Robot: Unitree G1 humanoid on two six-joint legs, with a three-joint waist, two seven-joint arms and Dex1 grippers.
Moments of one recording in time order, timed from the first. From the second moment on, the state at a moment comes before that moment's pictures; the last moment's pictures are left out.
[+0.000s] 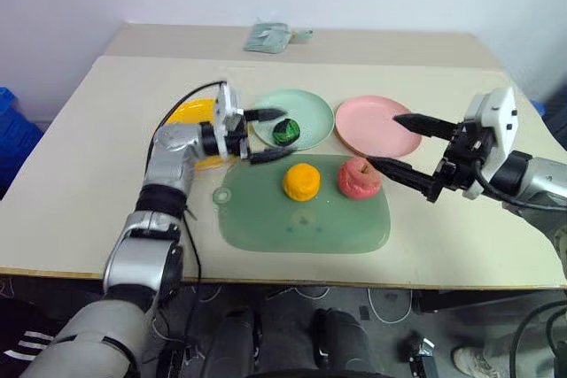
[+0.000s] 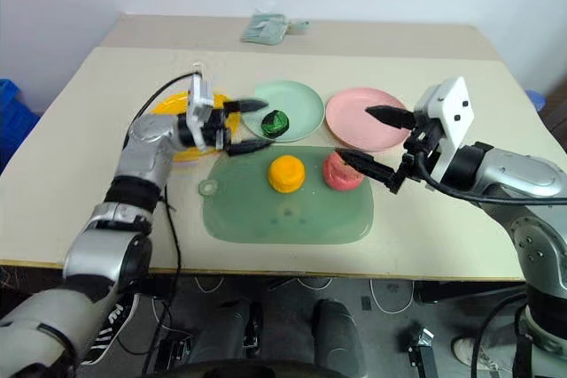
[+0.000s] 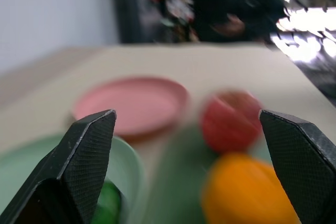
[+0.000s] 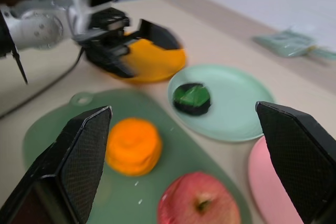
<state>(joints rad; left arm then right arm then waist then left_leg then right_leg) -0.83 0.34 -0.03 0.68 -0.25 -0.11 -1.44 -0.23 -0.90 -0.32 -0.56 0.81 0.76 0.75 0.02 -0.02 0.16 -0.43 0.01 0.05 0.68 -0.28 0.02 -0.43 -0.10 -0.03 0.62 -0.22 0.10</state>
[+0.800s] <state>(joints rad) -0.79 0.21 -0.21 0.79 -0.06 -0.28 -1.24 -0.19 -0.92 -0.32 -0.57 0.80 0.76 0.77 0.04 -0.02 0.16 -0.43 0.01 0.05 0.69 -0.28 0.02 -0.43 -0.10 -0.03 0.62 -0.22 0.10</state>
